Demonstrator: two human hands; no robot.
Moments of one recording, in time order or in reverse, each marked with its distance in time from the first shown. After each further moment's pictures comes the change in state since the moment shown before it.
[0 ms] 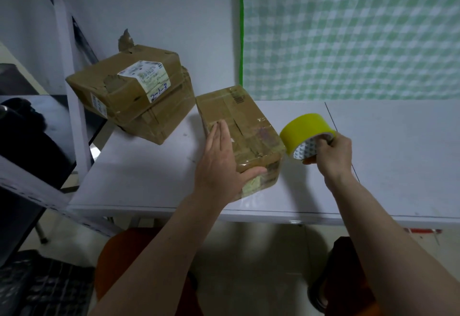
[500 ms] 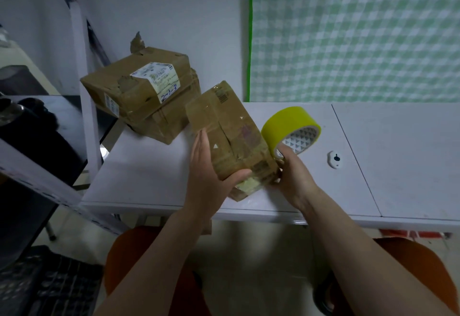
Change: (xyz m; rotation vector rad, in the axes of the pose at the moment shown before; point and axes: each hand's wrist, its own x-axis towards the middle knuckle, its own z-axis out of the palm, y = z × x) left_hand -0.025 -0.032 -0.009 -0.294 0.149 -0.175; right_hand -0.063 -0.011 0.051 0.484 -0.534 0.476
